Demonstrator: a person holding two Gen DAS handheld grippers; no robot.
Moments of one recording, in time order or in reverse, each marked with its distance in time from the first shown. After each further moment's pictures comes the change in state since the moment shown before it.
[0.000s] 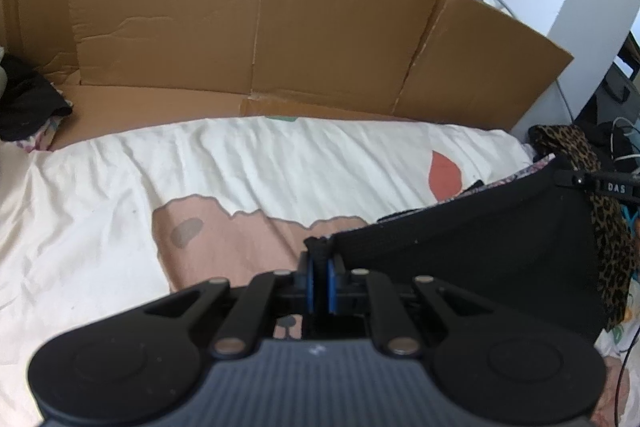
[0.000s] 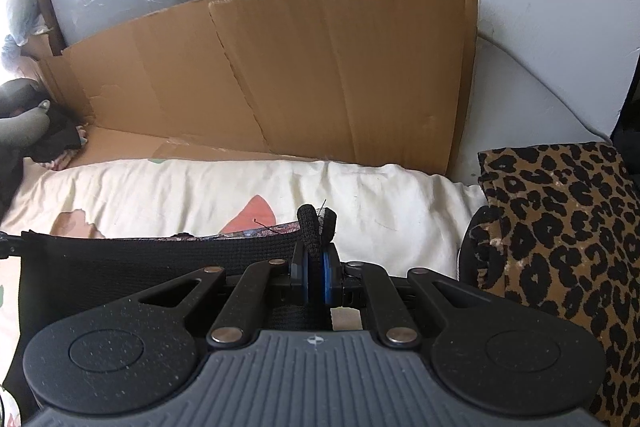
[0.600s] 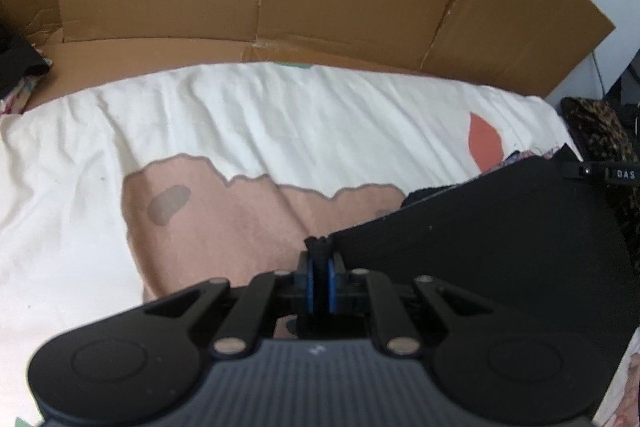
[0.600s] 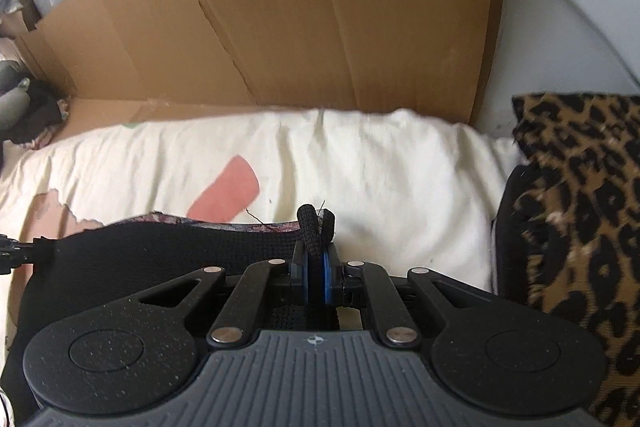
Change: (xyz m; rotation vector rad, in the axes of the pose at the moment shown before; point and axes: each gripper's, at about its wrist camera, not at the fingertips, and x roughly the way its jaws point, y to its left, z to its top) left arm 0.062 0.012 -0.009 -0.006 0.091 0.012; right arm 0.065 -0.005 -0.004 0.026 0.143 0.017
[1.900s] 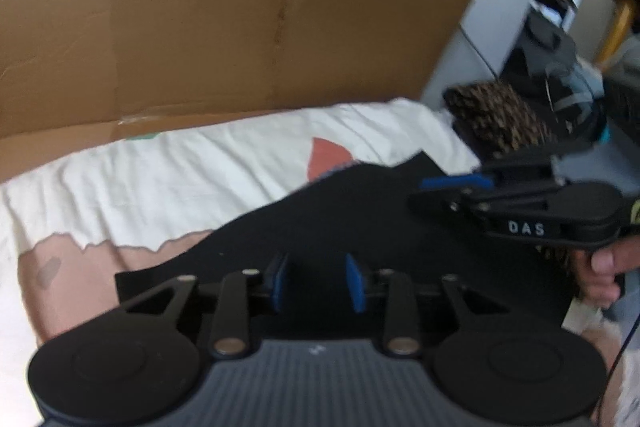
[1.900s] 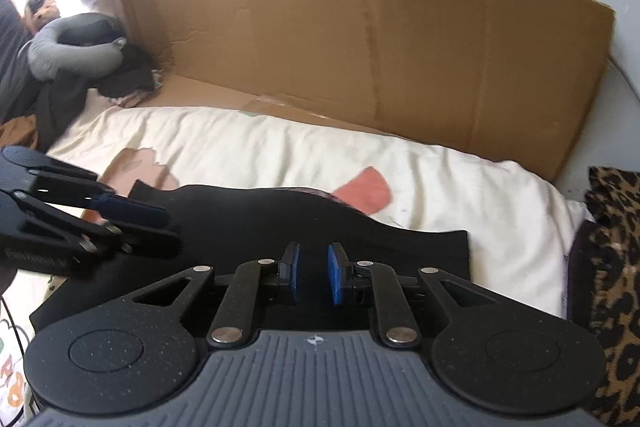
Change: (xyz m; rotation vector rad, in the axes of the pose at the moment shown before) left arm -0.028 -0.108 -0.015 0.216 -0.123 -0.146; right arm -0.045 0.087 -0.037 -0.253 -0.128 0.120
